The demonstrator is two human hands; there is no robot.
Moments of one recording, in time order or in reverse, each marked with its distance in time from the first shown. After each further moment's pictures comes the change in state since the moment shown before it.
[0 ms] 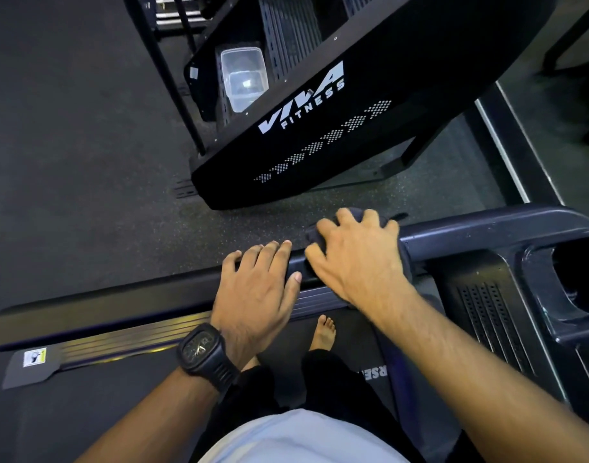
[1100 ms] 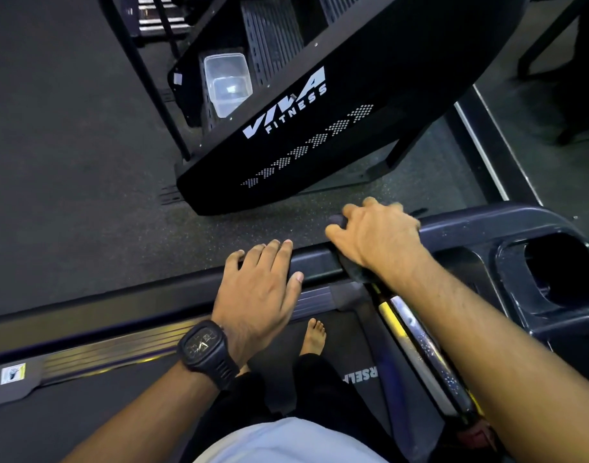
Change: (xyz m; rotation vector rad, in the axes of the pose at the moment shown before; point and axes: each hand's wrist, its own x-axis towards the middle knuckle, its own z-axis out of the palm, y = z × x) left_hand 0.011 0.021 0.002 0.006 0.002 0.063; right_hand 0.030 0.050 0.000 0.095 -0.215 0.227
